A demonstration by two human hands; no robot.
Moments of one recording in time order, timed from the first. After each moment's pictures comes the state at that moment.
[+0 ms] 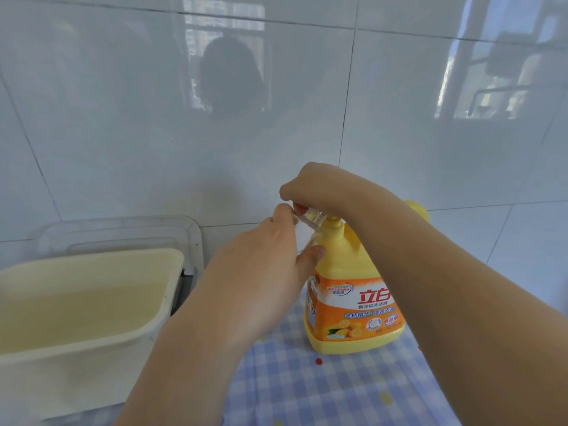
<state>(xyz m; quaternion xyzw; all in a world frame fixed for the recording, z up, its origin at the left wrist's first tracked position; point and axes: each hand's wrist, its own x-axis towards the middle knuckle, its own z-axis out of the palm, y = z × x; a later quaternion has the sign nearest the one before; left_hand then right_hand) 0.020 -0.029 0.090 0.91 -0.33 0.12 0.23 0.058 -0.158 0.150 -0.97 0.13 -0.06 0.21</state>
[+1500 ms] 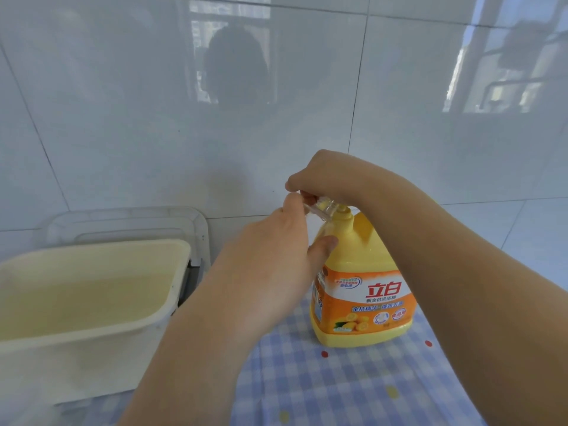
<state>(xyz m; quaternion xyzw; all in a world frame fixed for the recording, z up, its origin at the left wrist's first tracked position) 0.021 -0.031 0.089 0.91 -0.32 0.10 0.25 0.055 -0.160 0.151 -0.96 0.13 -0.08 0.23</state>
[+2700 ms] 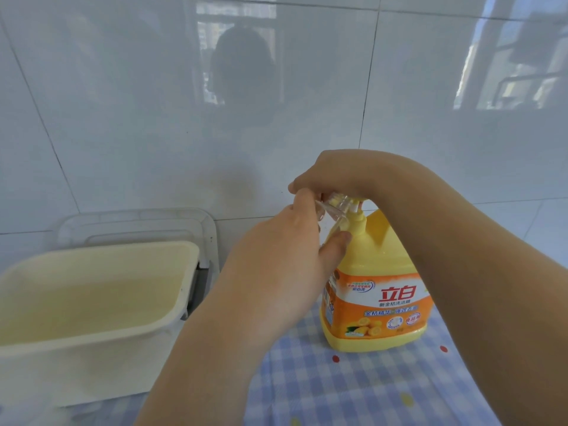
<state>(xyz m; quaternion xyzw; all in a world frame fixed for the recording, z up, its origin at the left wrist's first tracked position) 0.020 -0.032 0.090 0.89 -0.33 0.13 0.28 0.056 -0.155 0.163 -0.98 0.12 0.01 0.17</state>
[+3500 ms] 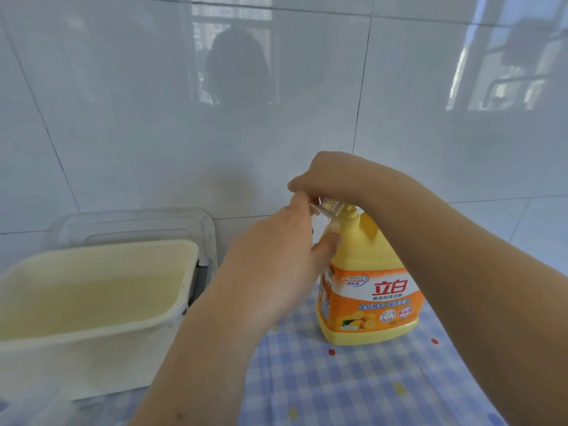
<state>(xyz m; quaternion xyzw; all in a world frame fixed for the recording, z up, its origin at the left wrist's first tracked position) 0.022 -0.029 0.089 0.90 -0.34 0.12 0.26 0.056 -0.153 0.152 -0.98 0.13 -0.07 0.17</state>
